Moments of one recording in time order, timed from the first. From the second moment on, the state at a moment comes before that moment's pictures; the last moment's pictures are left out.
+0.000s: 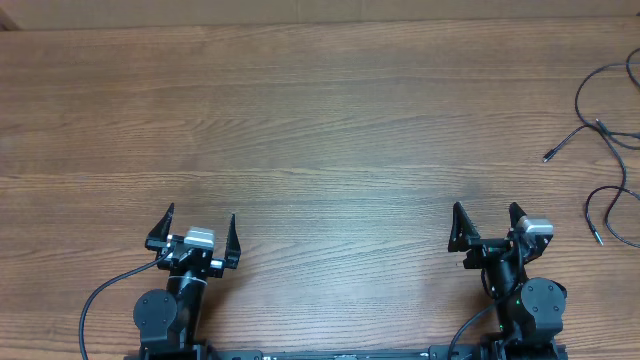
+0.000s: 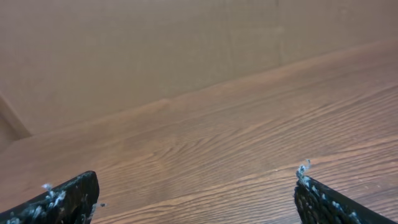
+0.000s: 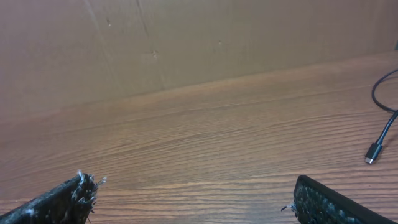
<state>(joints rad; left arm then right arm) 0.07 0.02 0.02 -0.08 0.18 0.25 0.03 0.01 0.06 -0.17 -0.04 0.20</state>
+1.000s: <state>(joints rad) 0.07 0.02 0.02 -0.09 -0.04 -0.02 0.03 0.01 0.06 -0.17 -0.04 0.20</state>
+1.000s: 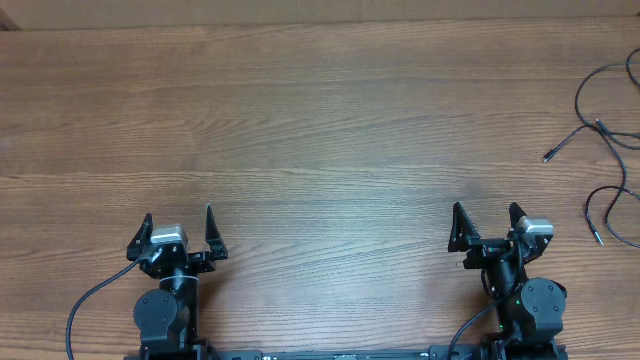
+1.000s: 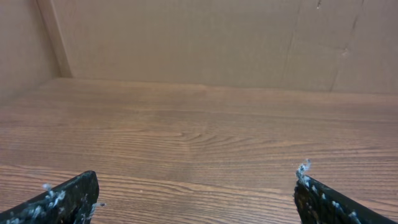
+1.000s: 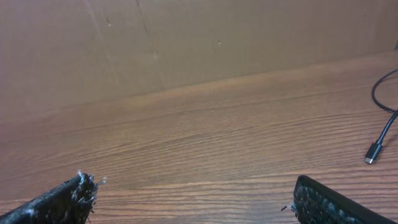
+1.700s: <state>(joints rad) 0.07 0.02 0.02 -0.09 -0.04 -0.02 0.03 0.01 0.06 -0.17 -0.02 0.20</state>
